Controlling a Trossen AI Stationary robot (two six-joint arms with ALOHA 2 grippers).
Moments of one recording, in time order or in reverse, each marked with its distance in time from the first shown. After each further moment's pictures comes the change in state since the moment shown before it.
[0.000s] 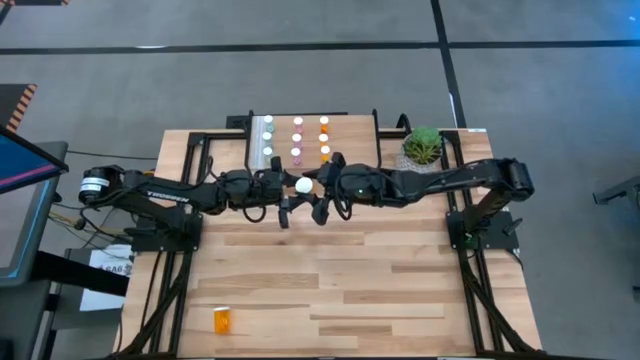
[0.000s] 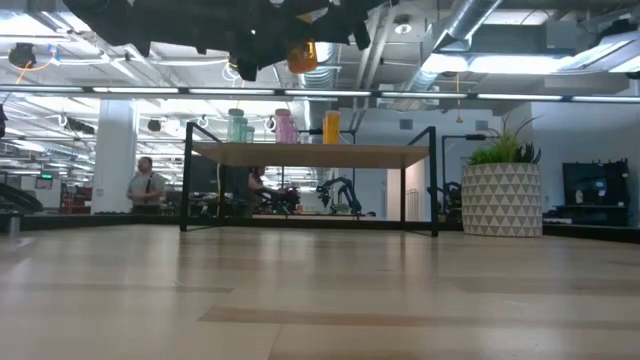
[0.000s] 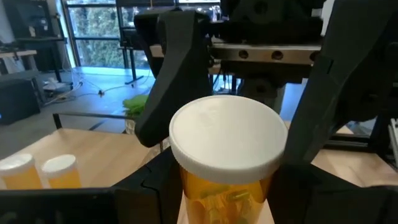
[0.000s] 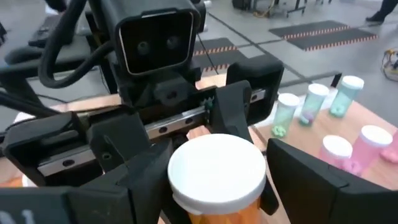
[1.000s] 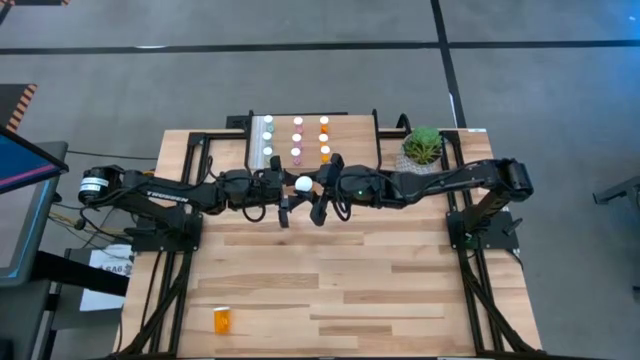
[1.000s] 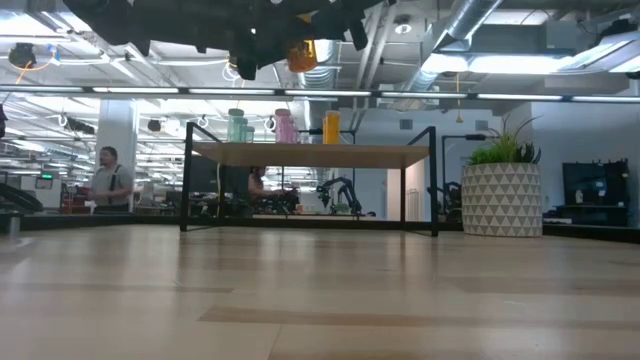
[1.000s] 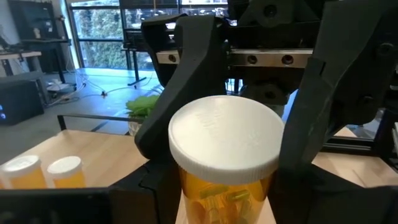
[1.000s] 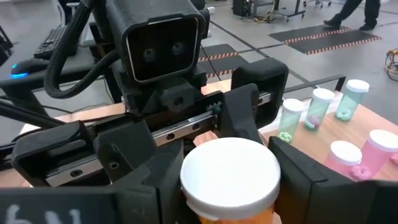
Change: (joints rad) left arm 0.000 -0.004 0.002 0.003 -0.012 -0.001; right arm 0.014 0.011 -0.001 0.006 0.002 0.022
